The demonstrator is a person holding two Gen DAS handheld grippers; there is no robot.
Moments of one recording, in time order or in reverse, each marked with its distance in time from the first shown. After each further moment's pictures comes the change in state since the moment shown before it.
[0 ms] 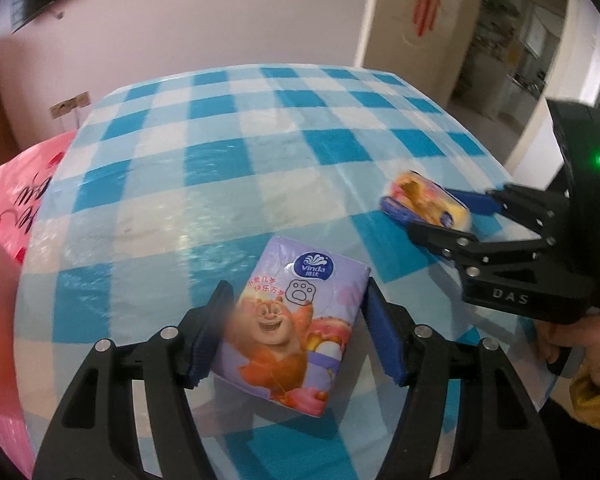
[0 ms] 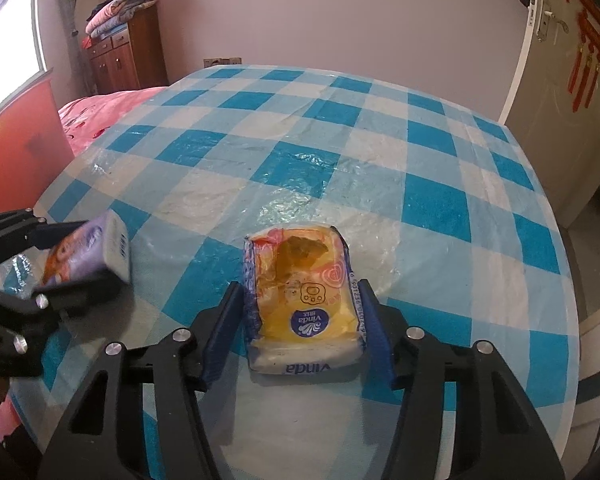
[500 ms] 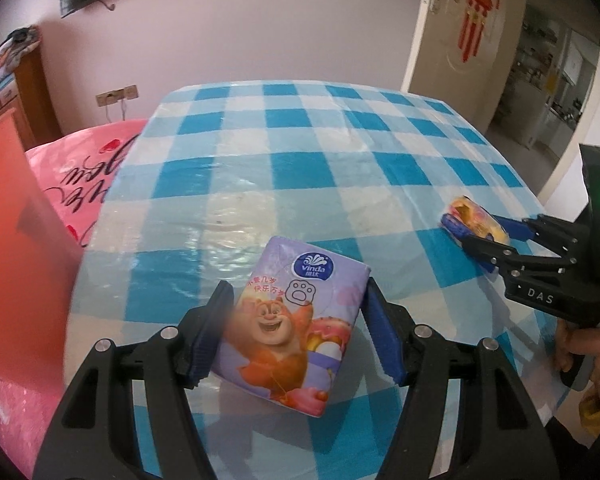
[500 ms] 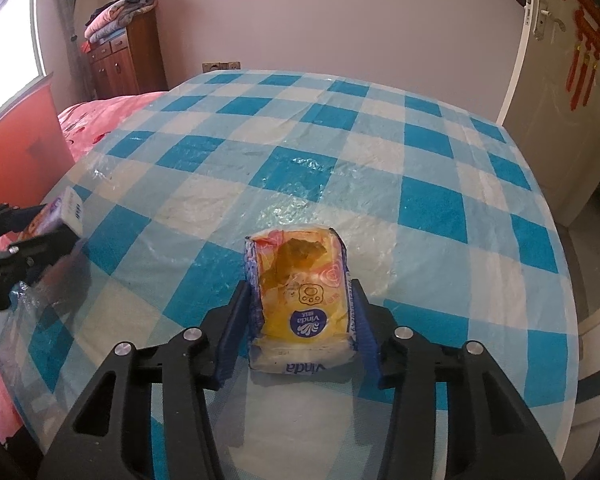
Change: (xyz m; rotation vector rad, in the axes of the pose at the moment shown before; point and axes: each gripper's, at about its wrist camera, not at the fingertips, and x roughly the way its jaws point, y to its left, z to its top) left arm -0.030 0.039 -0.005 -0.097 -0.049 0.126; right arm -0.003 0.000 0.002 0.008 -0.014 -0.004
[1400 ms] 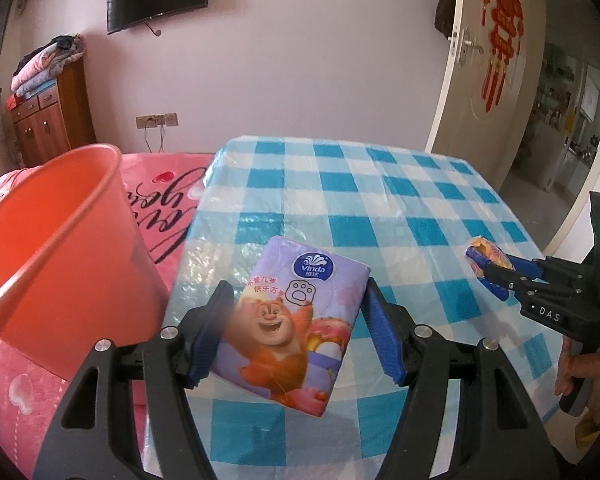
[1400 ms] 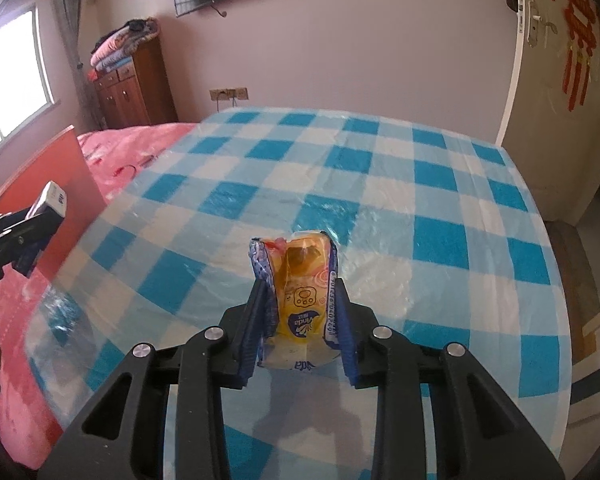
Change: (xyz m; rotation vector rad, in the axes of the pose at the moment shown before) left arm -0.074 0.038 0.014 -0.071 -0.152 0.076; right arm -0.046 0.022 0.021 0.054 -0.082 0.057
